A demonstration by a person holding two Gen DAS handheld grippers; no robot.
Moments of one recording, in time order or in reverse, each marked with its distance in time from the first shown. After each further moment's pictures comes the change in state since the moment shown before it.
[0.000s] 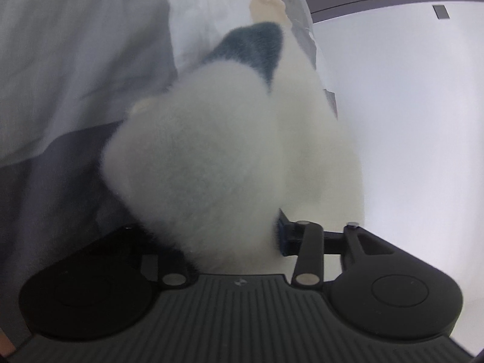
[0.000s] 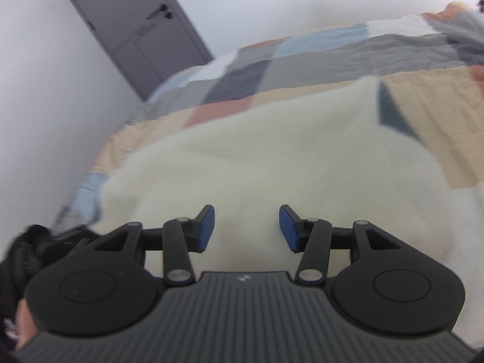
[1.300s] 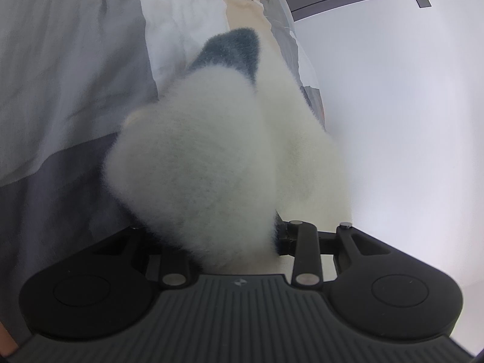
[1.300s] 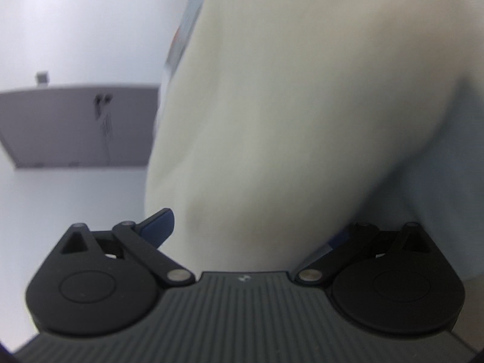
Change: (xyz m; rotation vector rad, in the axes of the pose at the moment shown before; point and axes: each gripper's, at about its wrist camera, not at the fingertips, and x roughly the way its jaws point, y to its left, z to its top) left arm 0.001 0.008 0.023 0.046 0.003 -0.037; right arm 0.035 -0.065 -0.051 0.869 0.026 0.136
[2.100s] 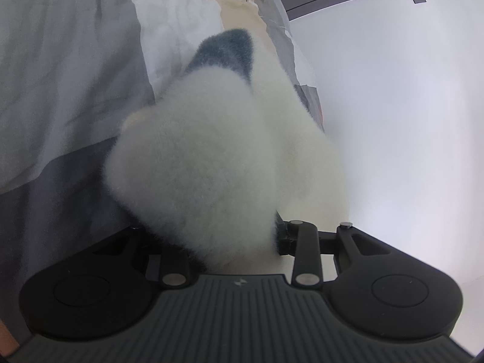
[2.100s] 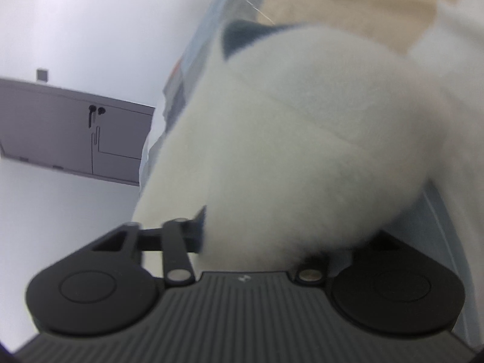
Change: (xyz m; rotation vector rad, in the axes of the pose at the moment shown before) left arm -0.003 -0.002 -0.002 0.034 -0.008 -0.001; right arm -0.015 0.002 0.027 -0.175 -0.093 -0.024
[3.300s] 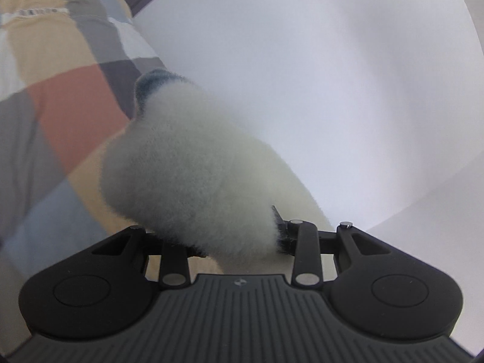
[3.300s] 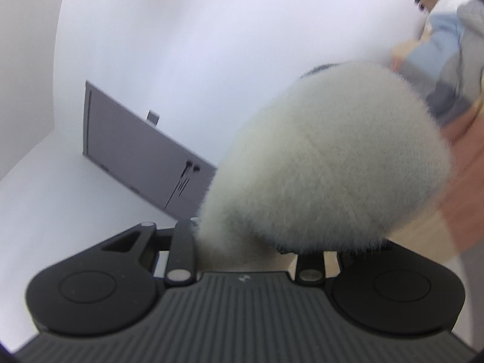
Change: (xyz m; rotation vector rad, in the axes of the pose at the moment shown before) left arm -0.010 -0.244 -0.112 0.324 0.066 -0.279; right arm -0.231 0.082 0.157 -0.280 -0.283 0.269
